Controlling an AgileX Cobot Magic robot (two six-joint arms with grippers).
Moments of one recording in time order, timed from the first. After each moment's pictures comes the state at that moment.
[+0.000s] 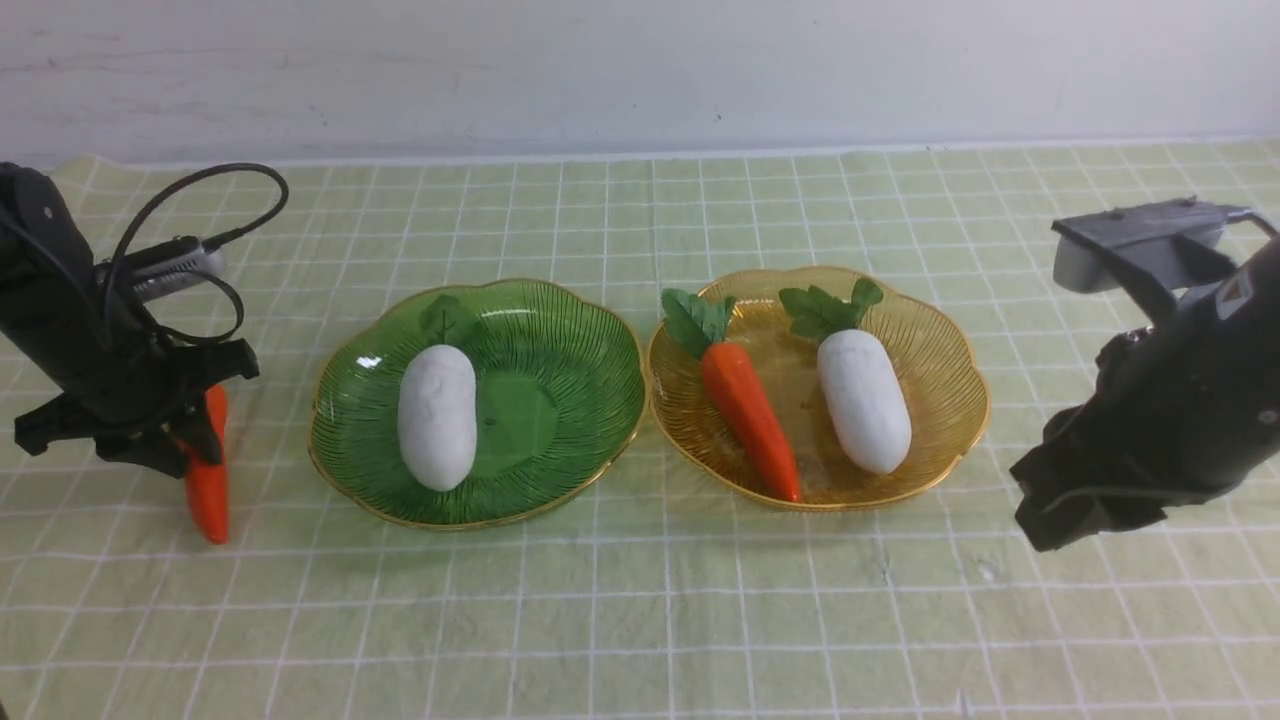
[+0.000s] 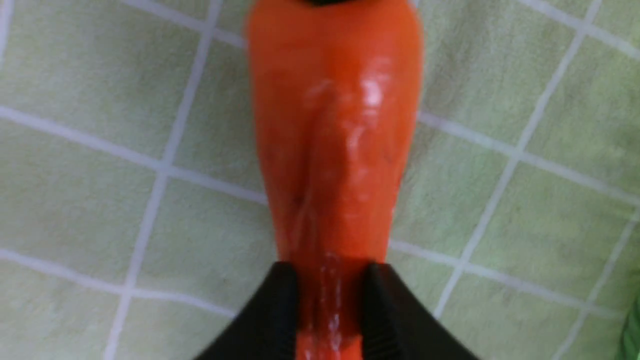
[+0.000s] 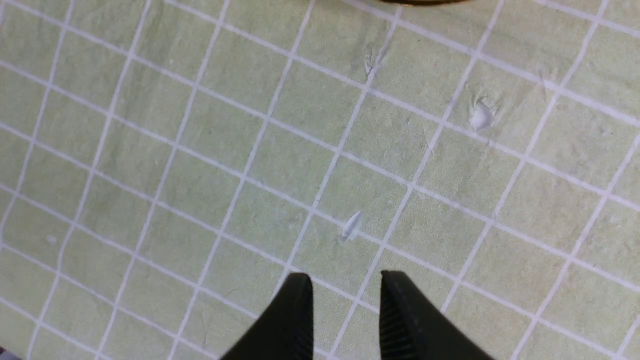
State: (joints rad) right arm 0.29 1.41 -1.15 0.24 1.23 -0.19; left arm 0.21 2.02 -1.45 -0.12 0.90 -0.13
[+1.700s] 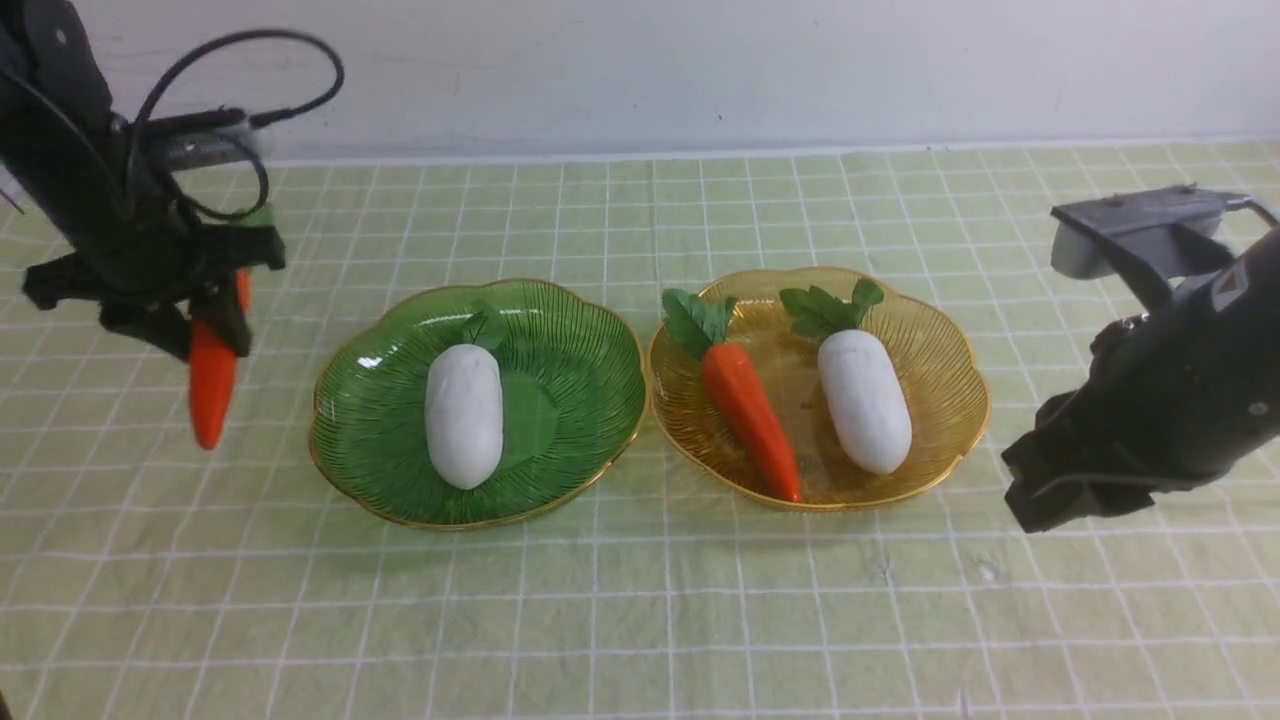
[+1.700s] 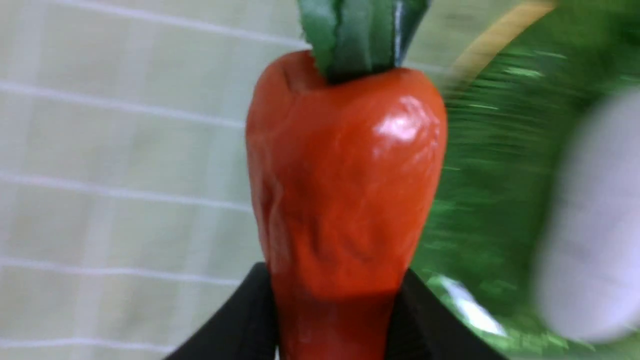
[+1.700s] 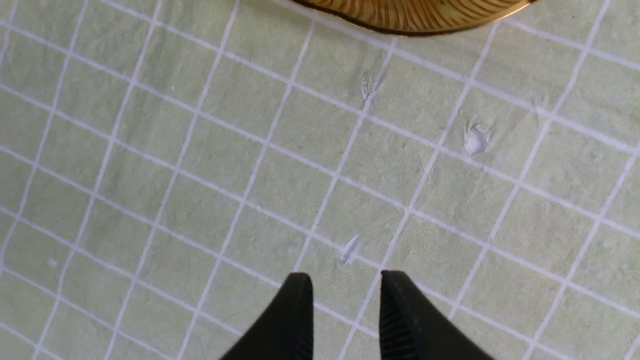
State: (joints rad) right arm 0.29 1.41 -1.15 0.25 1.18 -0.20; left arm 0.07 2.00 -1.77 -0.14 1.22 -0.03
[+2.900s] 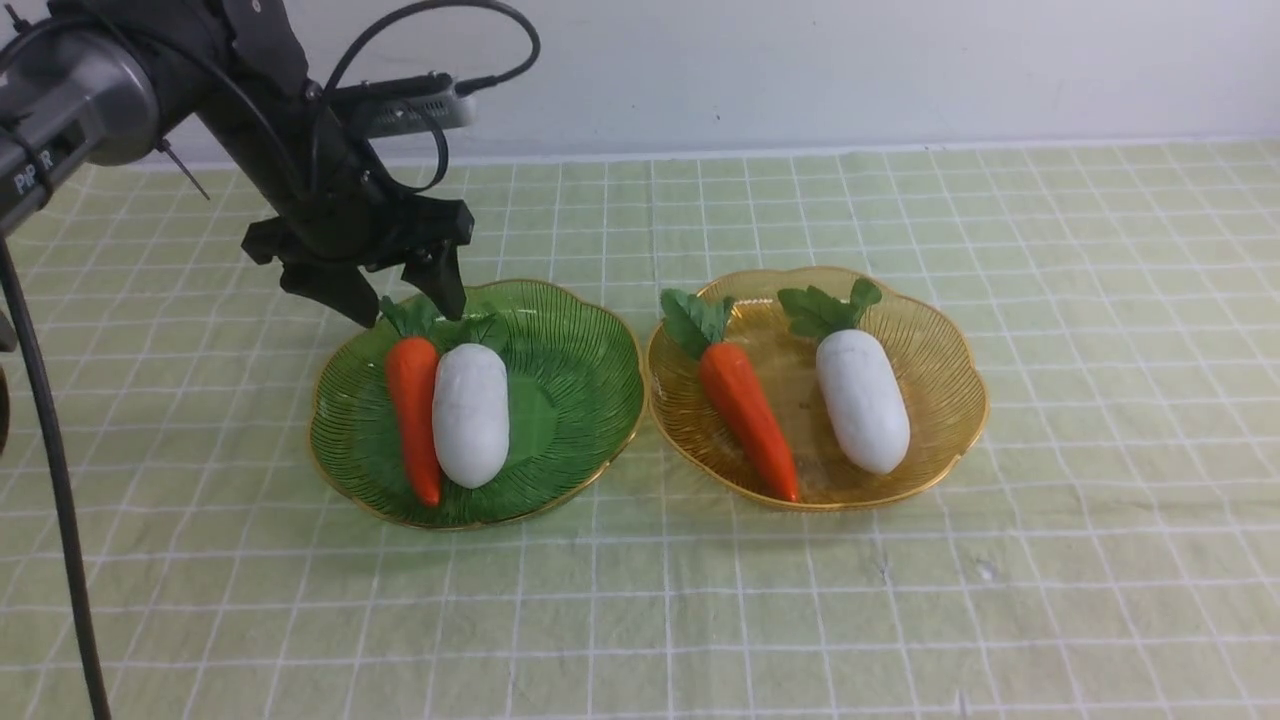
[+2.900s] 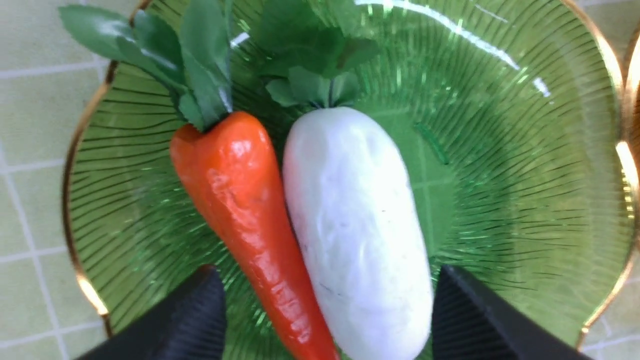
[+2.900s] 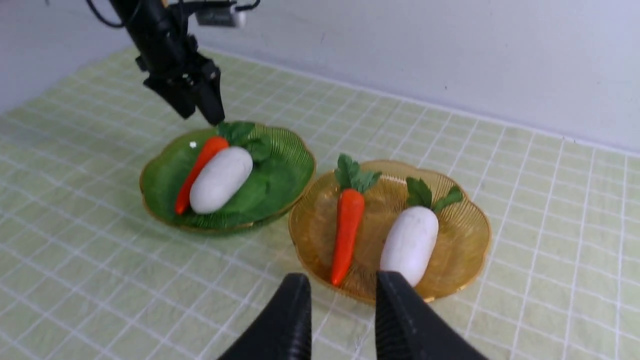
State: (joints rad) right arm 0.29 0.40 -0.83 0.26 0.89 -0.22; left arm -0.10 2.12 -1.95 -0.19 1.23 0.04
